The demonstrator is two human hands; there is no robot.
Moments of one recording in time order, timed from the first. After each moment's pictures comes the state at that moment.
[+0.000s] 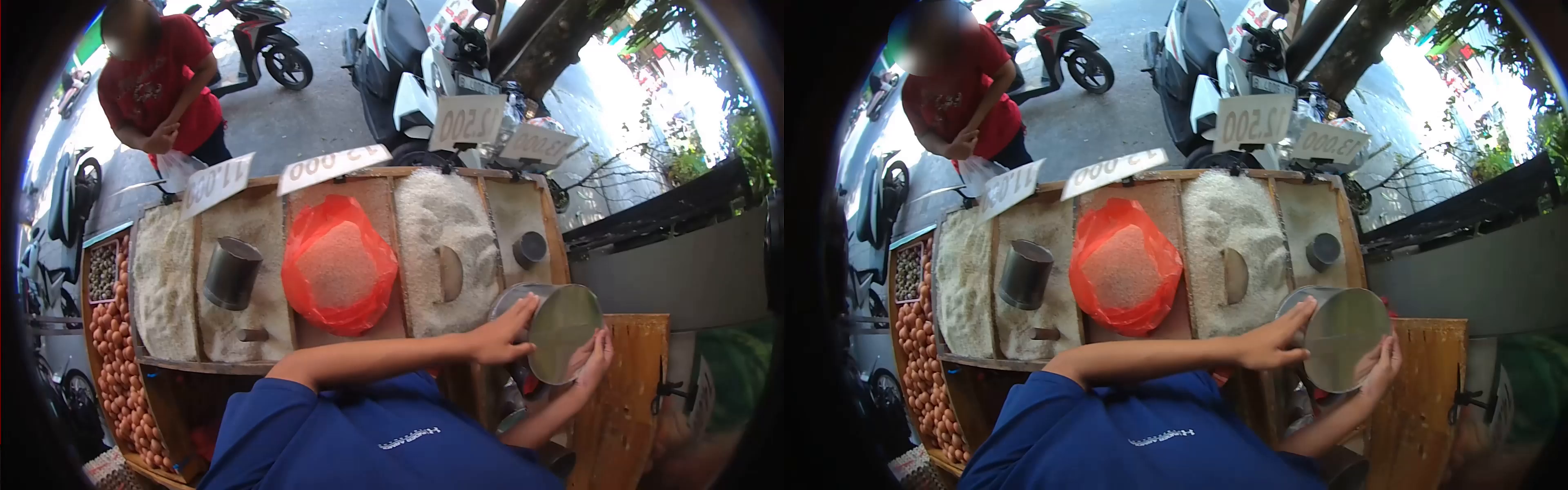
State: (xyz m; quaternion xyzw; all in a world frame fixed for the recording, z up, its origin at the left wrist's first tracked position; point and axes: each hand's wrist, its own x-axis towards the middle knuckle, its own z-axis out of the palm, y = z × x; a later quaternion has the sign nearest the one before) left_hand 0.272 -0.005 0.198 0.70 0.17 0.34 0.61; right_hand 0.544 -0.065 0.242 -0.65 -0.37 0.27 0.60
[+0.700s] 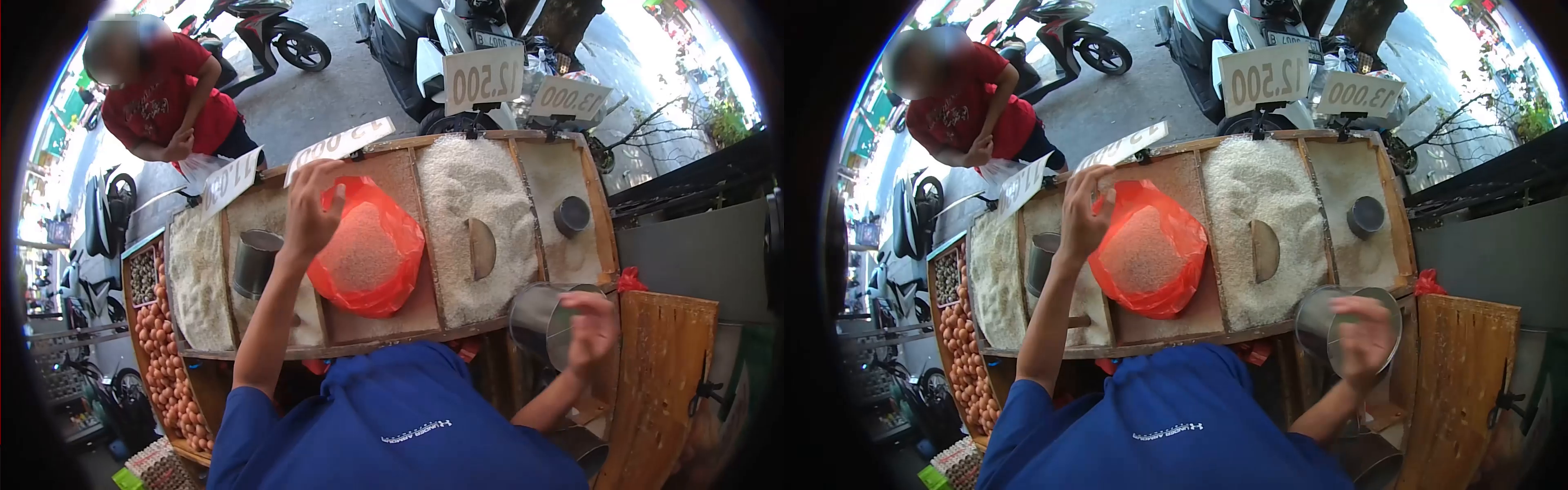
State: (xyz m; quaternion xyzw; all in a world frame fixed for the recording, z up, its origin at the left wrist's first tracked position) left_hand 0.010 0.085 0.209 0.72 0.60 0.36 0.06; right_hand 0.405 -0.030 0.270 -0.45 -0.61 0.36 0.54
